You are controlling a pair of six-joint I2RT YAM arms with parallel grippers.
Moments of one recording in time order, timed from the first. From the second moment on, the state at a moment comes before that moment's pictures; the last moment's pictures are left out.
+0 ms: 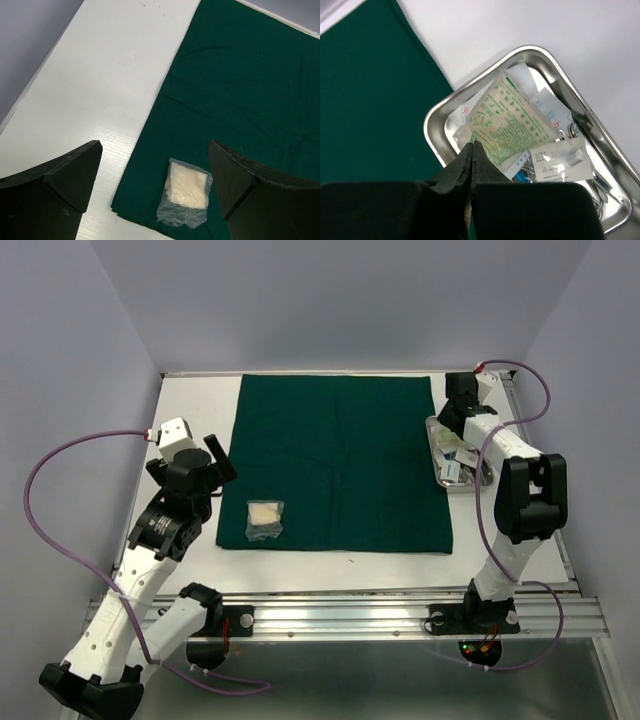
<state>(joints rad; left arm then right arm) -0.38 0.76 0.91 -0.61 -0.60 -0.47 0.09 1.85 1.39 -0.27 0.46 0.55</state>
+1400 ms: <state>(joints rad) -0.38 0.81 1.00 -0.64 -0.62 -0.49 0.41 1.57 1.37 -0.31 -0.09 0.22</state>
